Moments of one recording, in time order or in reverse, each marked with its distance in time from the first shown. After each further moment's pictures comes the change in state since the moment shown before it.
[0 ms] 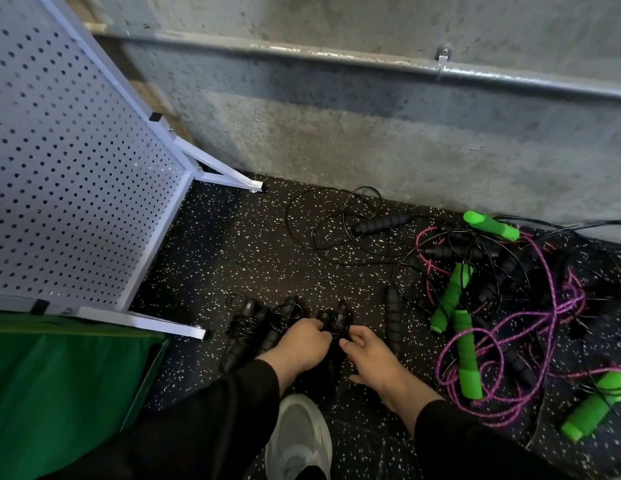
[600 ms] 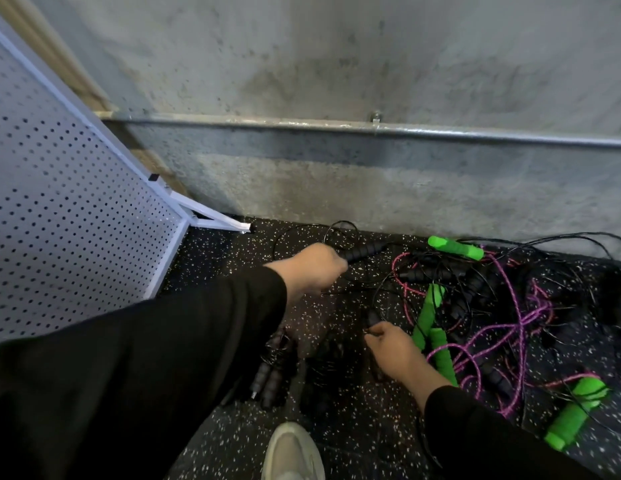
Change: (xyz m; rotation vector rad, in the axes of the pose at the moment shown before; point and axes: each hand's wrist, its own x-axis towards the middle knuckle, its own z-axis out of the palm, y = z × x) left_hand -0.043 0.167 -0.081 0.144 0.089 0.273; right_hand -0.004 -0.036 -0.077 -0.544 0.262 -0.090
